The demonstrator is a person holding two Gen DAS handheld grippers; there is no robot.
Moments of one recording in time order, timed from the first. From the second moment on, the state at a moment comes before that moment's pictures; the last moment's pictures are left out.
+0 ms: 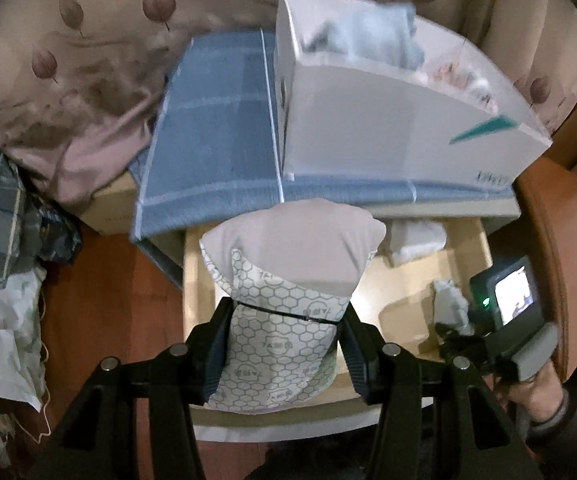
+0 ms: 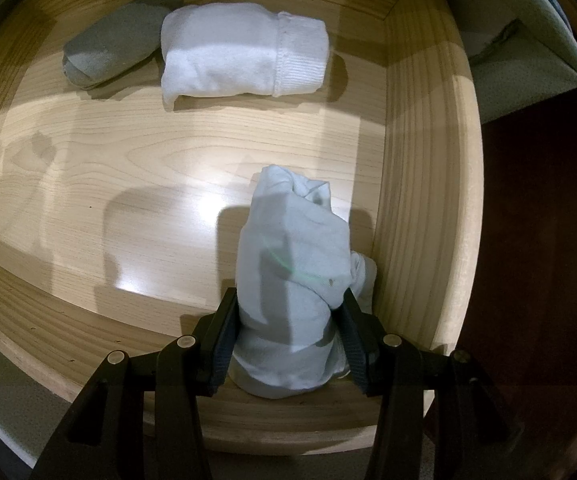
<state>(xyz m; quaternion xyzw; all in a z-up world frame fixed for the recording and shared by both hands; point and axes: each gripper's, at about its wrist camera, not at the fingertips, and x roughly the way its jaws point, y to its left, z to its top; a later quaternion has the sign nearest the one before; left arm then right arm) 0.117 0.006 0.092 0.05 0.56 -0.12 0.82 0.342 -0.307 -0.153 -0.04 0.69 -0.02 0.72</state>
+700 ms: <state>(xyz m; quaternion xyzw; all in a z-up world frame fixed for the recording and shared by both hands) 0.209 -0.062 0.206 0.10 0.48 -0.16 0.86 0.341 -0.302 -0.152 -0.04 0.69 -0.02 0.72</state>
